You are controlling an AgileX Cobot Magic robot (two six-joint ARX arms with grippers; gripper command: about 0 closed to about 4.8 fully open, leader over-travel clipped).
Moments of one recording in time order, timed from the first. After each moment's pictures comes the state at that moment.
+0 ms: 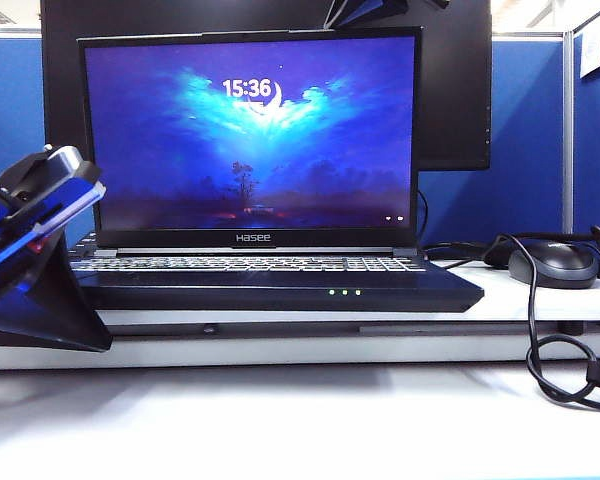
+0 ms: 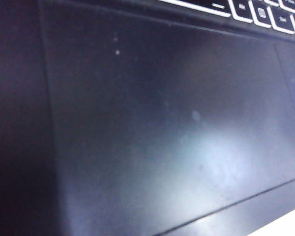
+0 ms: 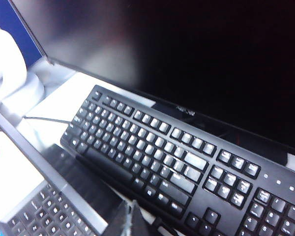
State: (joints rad) left arm -0.47 1.19 0.31 0.24 0.21 -0.45; right arm 0.47 1.63 1.65 -0.44 -0.24 0.07
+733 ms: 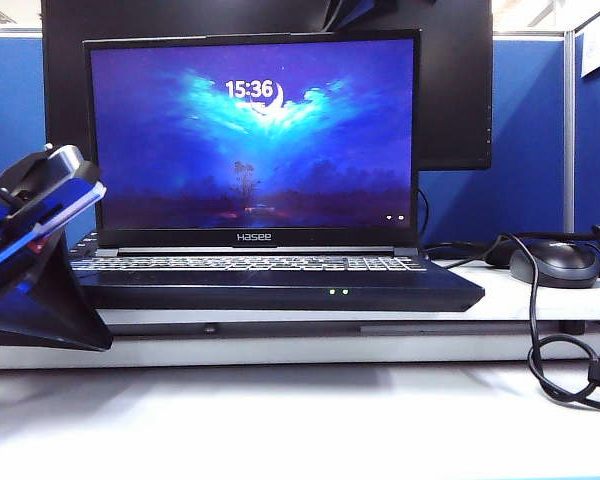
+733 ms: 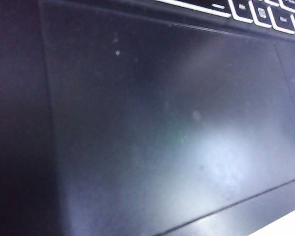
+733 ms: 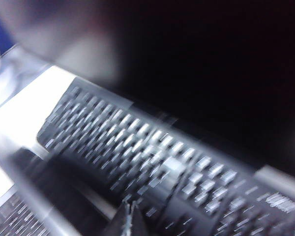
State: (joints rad) left arm -0.47 1.19 0.31 0.24 0.21 -0.44; right arm 0.47 1.75 1.90 -0.58 -0.16 0.02
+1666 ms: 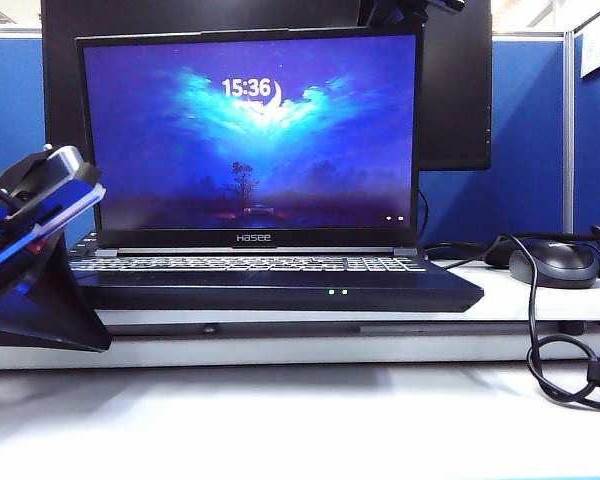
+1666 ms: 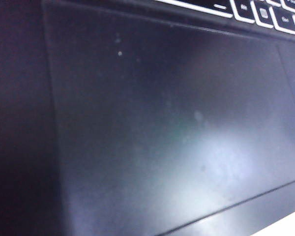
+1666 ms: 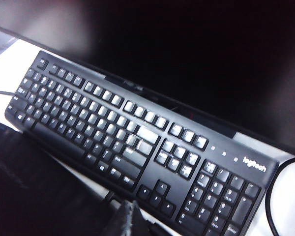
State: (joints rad) left arm -0.47 1.19 0.31 0.24 0.21 -0.44; right arm 0.42 1.77 1.93 -0.73 -0.16 -0.02
